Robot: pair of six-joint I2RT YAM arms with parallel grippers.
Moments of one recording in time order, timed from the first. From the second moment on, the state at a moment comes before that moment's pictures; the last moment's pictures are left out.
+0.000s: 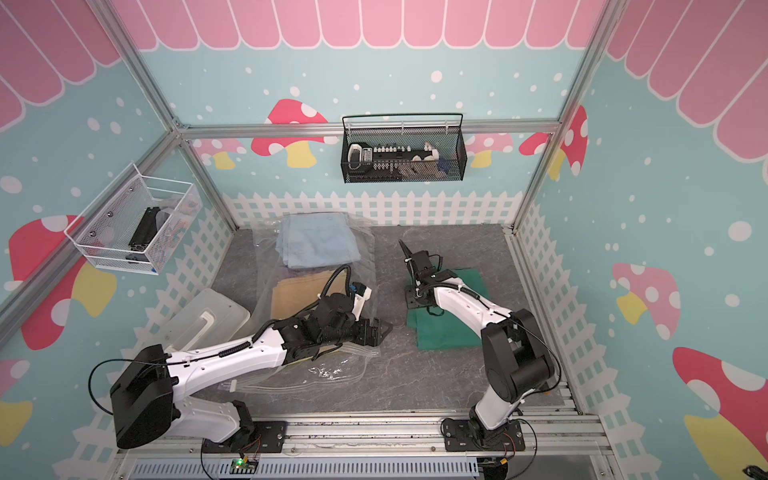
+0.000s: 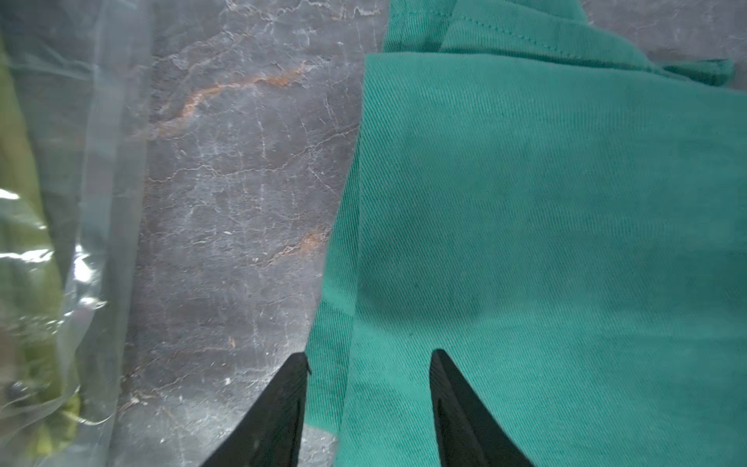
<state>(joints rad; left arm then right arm) -0.91 1.41 0.89 -0.11 0.07 -0.62 0.45 1.68 1.18 -0.63 0.14 0.23</state>
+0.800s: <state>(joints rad) -0.93 1.47 0.86 0.01 0.08 -0.64 0.47 1.90 1.30 -0.68 0.28 0.19</state>
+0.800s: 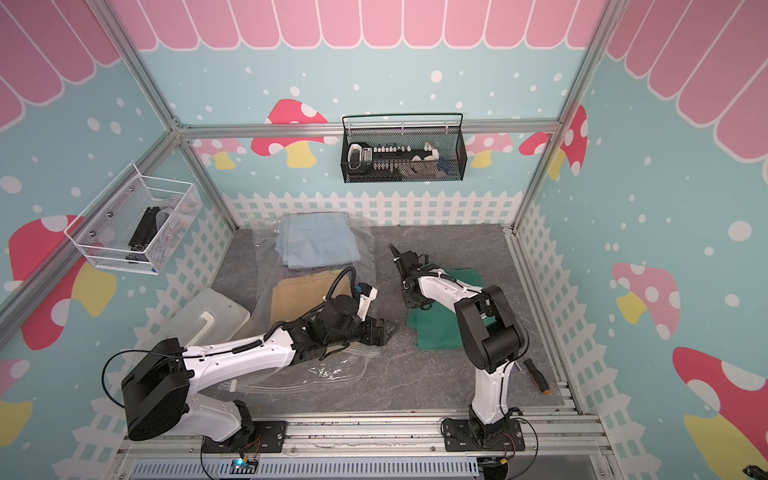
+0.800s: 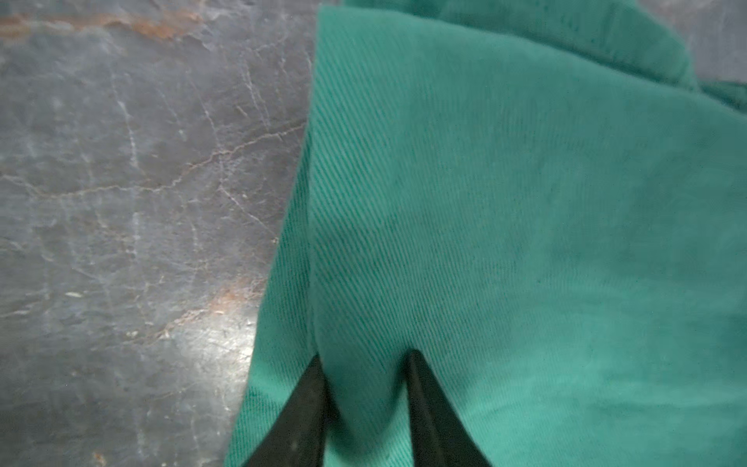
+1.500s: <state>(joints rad) -0.93 1.46 0.77 0.03 0.06 -0.65 0.46 1.90 1.37 -0.71 0.29 0.18</state>
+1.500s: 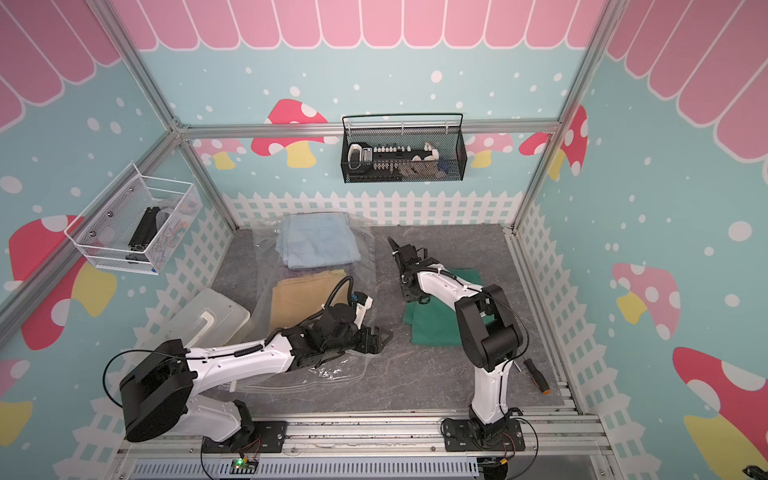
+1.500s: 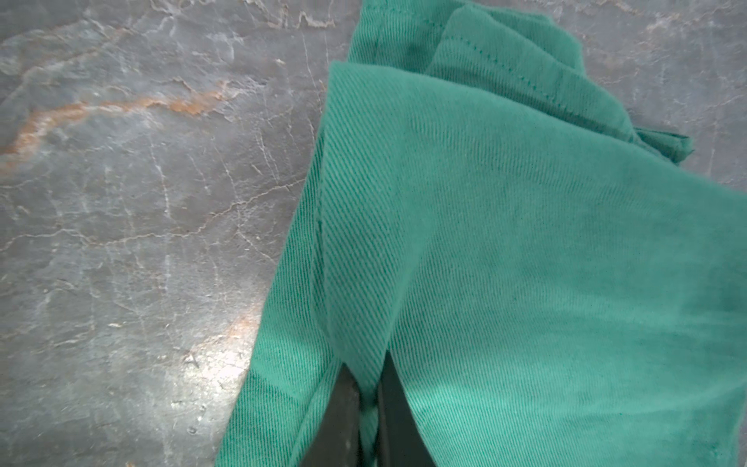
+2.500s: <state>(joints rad) -0.87 1.90 0.93 0.42 0.13 -0.78 0.40 1.79 1.32 -0.67 0.09 0.19</state>
